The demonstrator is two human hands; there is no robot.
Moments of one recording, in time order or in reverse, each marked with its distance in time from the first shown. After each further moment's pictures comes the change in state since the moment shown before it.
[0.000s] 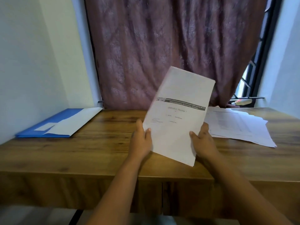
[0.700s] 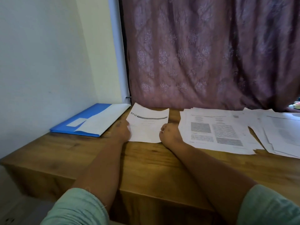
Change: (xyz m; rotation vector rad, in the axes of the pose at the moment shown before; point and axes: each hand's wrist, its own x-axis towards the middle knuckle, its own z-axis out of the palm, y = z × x) left_hand 0.152 -0.171 -0.138 0.801 -0.027 -0.321; right_hand 0.087 -0.071 0.231 -0.415 -0.315 -0.212
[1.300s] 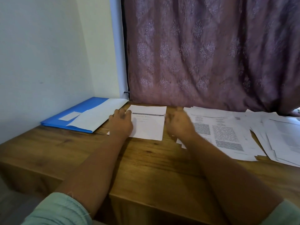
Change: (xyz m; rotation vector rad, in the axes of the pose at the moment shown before) left_hand -0.008 0.029 -0.001 0.237 0.188 0.162; right_hand 0.014 0.010 -0.046 -0.009 0.226 -0.185
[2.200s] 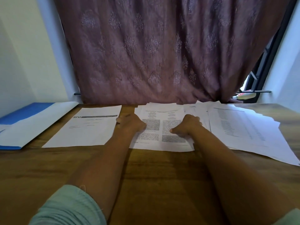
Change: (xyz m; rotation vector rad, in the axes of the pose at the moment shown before) left_hand 0.009 0.217 0.011 -0.380 -0.354 -0.033; right_hand -0.011 0.170 -0.097 -0.324 -0.193 0.507
